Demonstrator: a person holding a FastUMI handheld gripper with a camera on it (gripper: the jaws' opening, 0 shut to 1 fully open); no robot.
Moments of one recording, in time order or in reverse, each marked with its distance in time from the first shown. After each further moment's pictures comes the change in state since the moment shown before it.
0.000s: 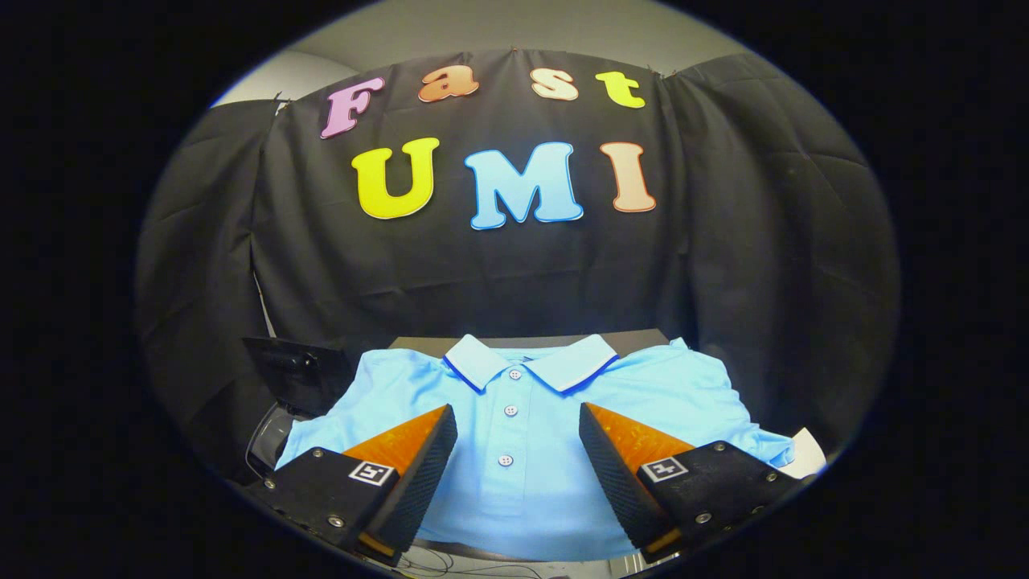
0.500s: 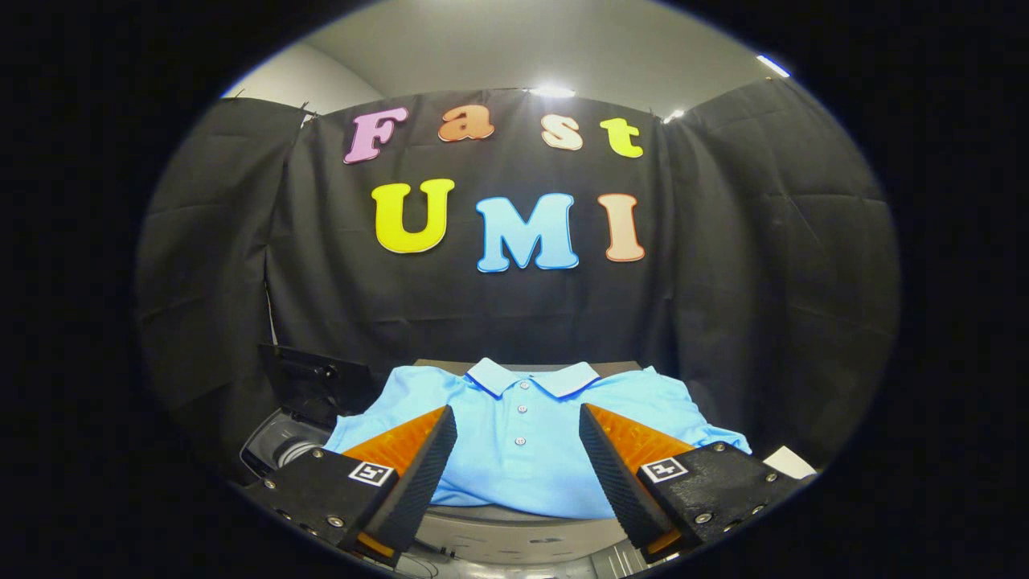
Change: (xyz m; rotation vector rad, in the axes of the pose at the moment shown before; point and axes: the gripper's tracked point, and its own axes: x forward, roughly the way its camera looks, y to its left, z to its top) arm -0.072 0.014 0.014 -0.061 -0.158 -0.026
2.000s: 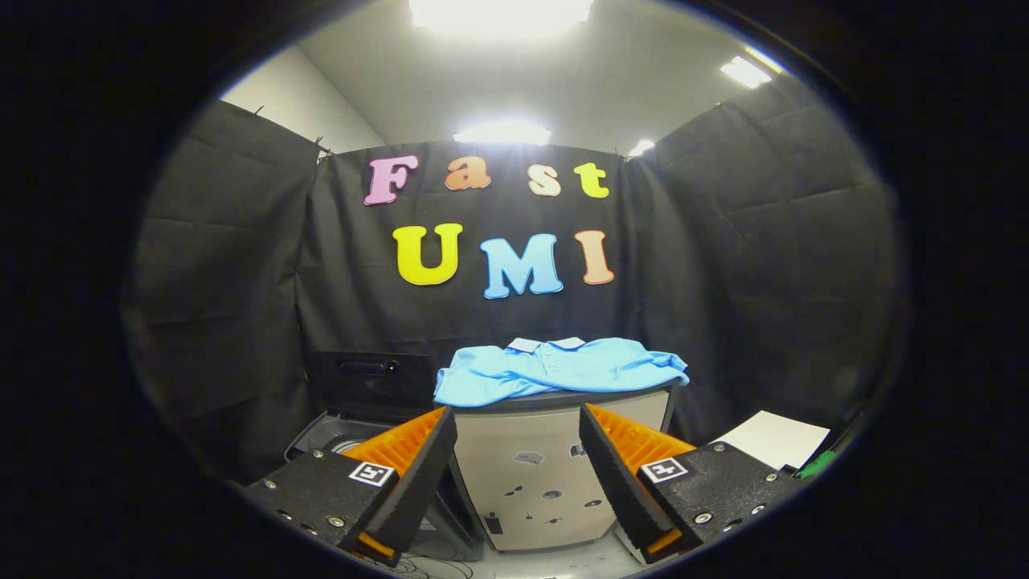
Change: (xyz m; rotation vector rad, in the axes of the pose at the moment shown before) arm -0.238 0.086 -0.054 0.055 -0.181 -0.097
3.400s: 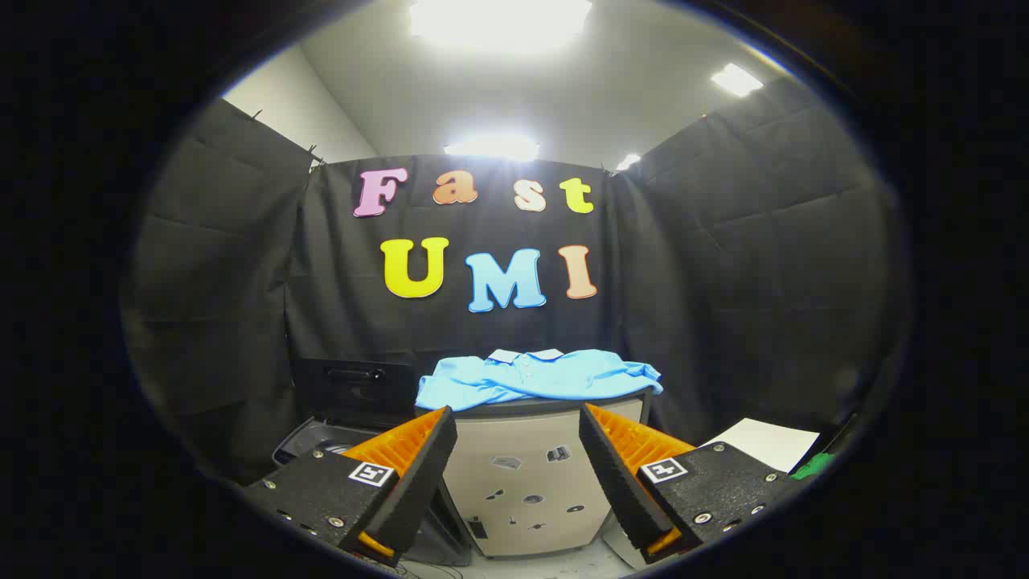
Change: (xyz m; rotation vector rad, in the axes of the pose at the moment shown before) arm -0.027 -0.013 -0.011 -0.012 -0.040 -0.023
